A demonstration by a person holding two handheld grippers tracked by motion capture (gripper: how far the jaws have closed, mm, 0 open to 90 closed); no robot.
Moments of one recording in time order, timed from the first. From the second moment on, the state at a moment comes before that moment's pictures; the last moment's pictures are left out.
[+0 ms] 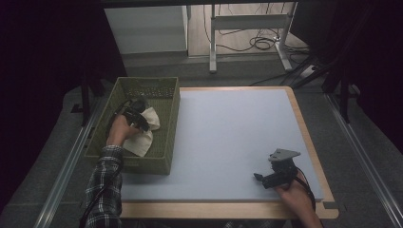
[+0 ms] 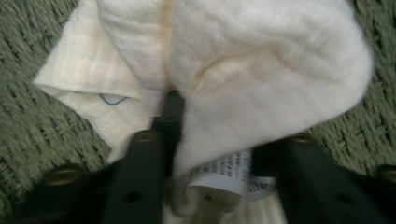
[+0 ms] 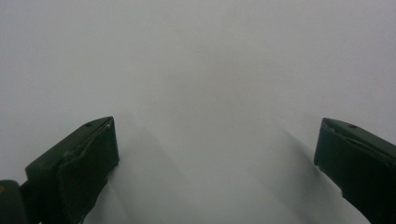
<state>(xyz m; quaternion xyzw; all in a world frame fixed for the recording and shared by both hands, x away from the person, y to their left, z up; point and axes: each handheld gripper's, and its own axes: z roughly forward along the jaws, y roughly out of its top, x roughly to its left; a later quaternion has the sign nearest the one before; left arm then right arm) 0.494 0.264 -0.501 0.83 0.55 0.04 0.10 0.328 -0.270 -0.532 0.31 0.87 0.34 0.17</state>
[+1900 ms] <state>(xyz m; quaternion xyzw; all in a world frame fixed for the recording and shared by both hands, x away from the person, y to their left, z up) 0.429 0.233 -0.325 0.85 0.47 0.08 0.23 0.328 -0.270 -0.532 0.31 0.87 0.34 0.17</state>
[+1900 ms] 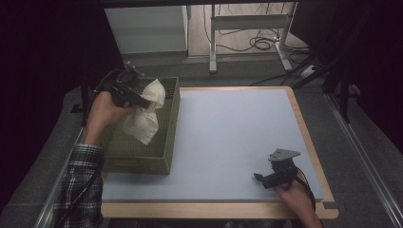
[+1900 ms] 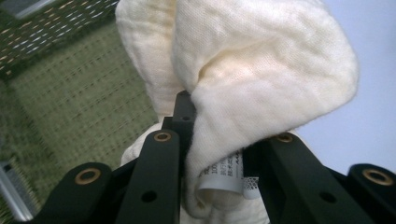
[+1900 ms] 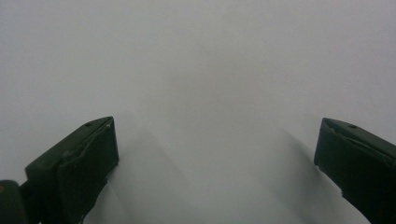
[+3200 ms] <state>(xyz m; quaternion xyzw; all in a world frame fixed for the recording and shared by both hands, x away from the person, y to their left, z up) 0.447 0.071 -0.332 0.90 0.35 0.05 0.25 0.328 -0.270 -0.532 0.31 0.87 0.34 0.17</state>
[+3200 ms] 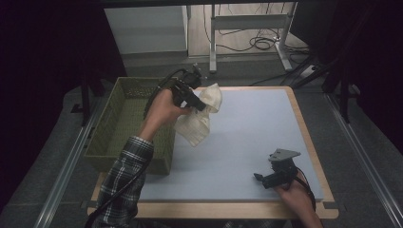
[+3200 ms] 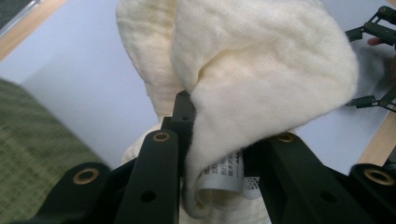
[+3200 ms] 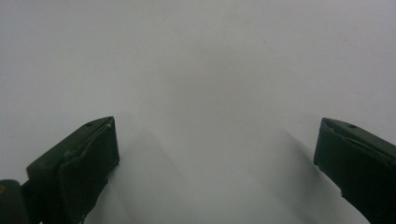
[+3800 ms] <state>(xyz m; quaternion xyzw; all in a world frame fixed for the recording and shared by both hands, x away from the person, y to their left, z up) 0.440 0.010 -0.404 0.91 0.33 0.03 0.25 0.328 -0.270 -0.532 0.31 0.87 0.34 0.17</state>
